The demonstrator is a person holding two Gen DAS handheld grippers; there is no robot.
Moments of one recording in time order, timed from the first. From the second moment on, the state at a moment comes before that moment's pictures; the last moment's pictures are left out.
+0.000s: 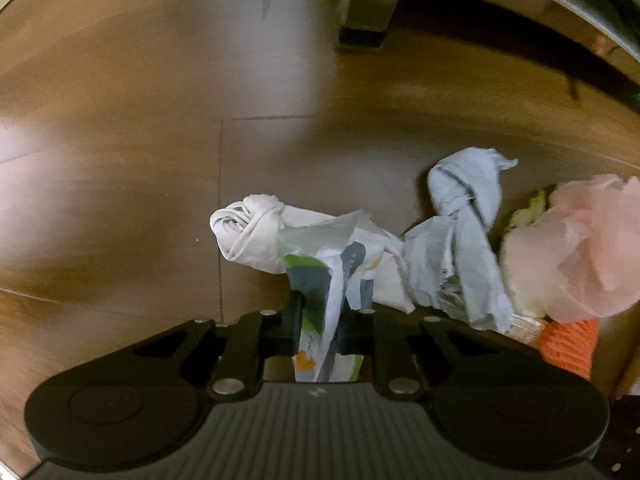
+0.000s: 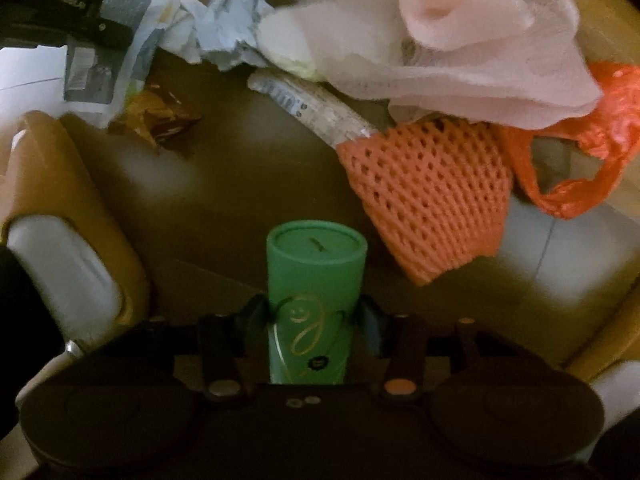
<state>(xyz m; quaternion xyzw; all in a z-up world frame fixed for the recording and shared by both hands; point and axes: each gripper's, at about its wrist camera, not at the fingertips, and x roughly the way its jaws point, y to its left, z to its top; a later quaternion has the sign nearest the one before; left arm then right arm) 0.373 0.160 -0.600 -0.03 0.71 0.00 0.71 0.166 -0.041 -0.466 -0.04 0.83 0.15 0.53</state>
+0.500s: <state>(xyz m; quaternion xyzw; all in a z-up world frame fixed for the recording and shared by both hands) 0.361 0.168 -0.443 -0.02 0.64 -0.03 0.77 0.207 -0.034 -0.304 -0.03 0.73 0.17 0.66</state>
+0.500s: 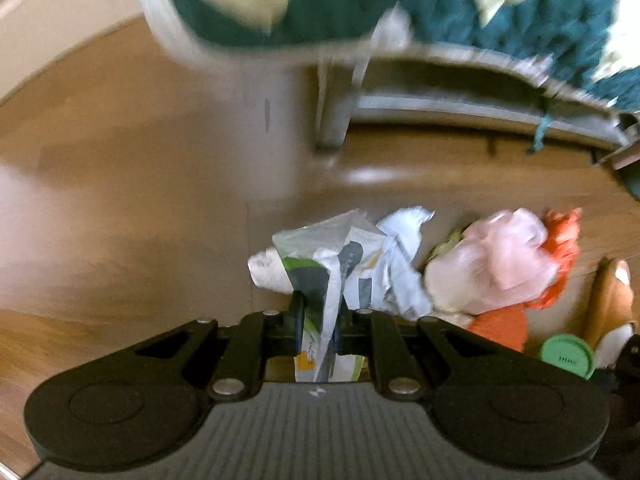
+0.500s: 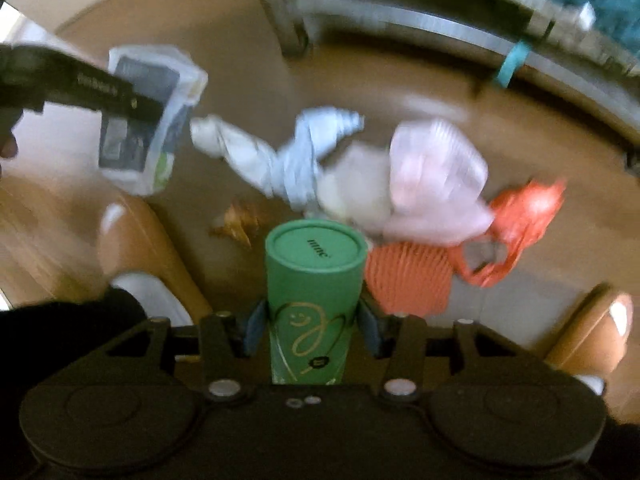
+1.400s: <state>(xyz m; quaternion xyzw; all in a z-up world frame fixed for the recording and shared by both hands) 0.310 0.108 -0.079 -0.02 0.38 -0.06 0.92 0.277 -0.078 0.073 -0.03 0.42 0.19 0.89</state>
